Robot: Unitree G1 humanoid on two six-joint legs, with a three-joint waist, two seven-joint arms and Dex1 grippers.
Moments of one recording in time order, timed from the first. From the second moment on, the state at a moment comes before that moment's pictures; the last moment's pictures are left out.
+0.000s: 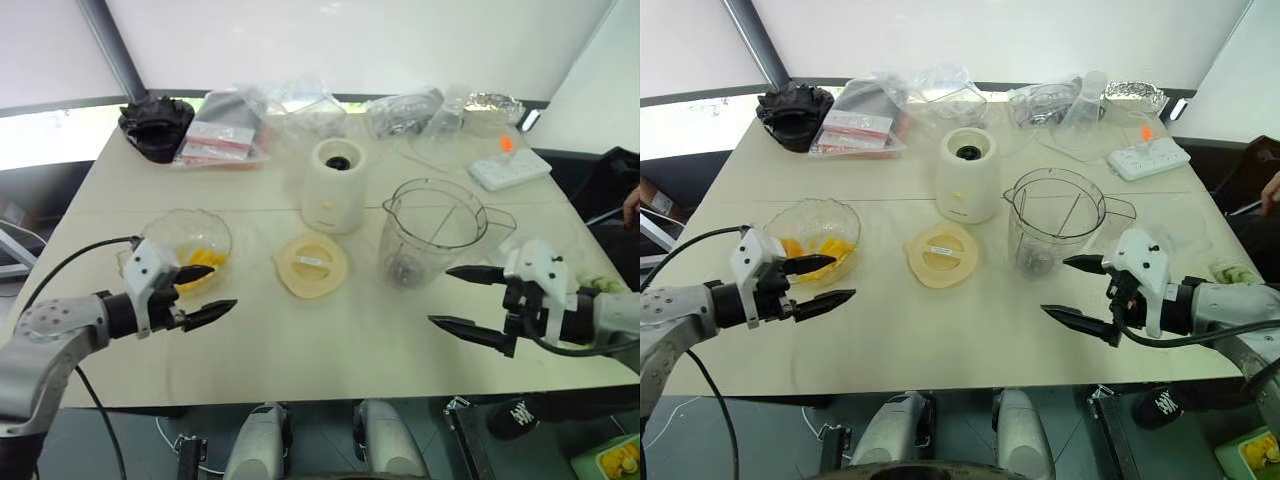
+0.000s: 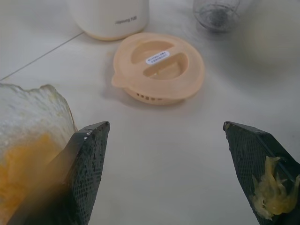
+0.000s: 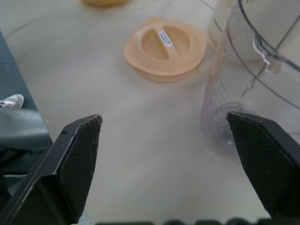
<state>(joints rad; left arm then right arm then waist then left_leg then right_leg) 0.05 0.84 0.26 -0.41 -0.56 0.59 -0.91 0.09 -1.01 -0.36 -0.59 0.69 0.70 0.93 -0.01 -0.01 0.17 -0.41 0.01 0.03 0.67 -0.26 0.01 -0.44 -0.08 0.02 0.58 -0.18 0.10</state>
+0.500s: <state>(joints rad) 0.04 0.84 0.27 -0.41 -0.56 0.58 -0.90 0.02 -1.01 -0.37 -0.59 0.73 0.75 0.94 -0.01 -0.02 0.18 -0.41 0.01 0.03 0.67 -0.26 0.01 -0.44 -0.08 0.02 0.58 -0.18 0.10</state>
